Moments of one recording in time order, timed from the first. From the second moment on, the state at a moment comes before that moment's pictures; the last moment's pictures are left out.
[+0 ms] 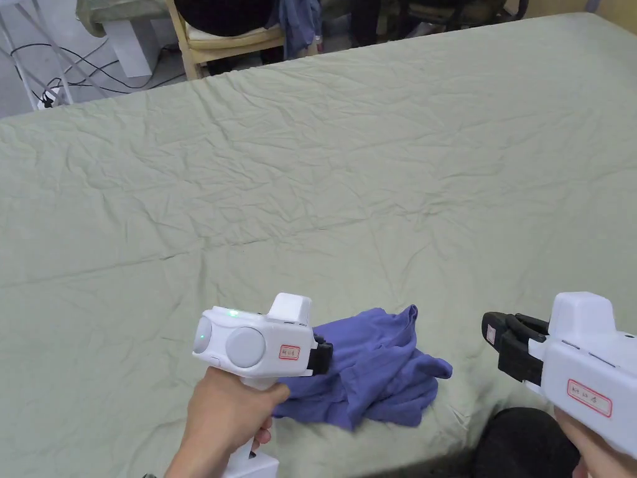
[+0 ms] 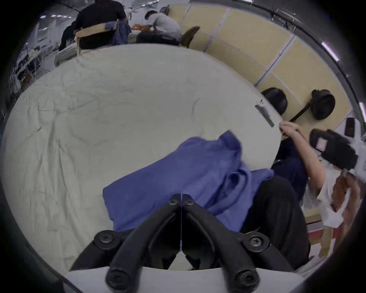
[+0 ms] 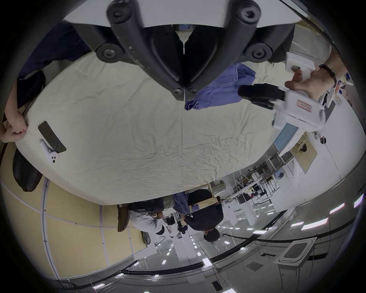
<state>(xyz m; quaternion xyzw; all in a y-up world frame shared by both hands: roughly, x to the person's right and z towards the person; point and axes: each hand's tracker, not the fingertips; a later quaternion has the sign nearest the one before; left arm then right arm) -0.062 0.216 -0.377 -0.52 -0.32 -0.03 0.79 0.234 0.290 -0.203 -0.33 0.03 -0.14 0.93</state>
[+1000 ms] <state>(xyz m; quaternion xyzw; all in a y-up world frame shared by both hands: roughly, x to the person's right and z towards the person) 0.036 0.248 -0.324 -0.49 -0.41 -0.01 0.77 0.229 0.294 -0.200 -0.35 0.04 -0.11 0.93</state>
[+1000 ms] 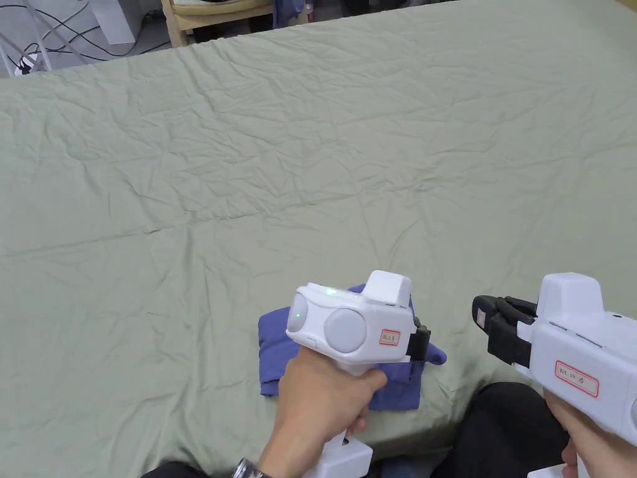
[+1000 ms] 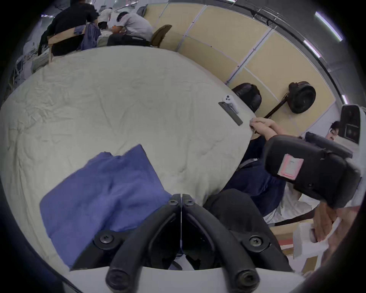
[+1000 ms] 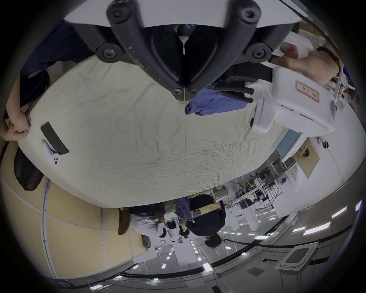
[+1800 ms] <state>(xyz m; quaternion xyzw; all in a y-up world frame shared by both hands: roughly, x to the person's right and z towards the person) -0.173 0.282 -0.299 -0.43 -0.20 0.11 0.87 0.145 0.269 -0.327 -0.54 0.18 0.07 0.82</state>
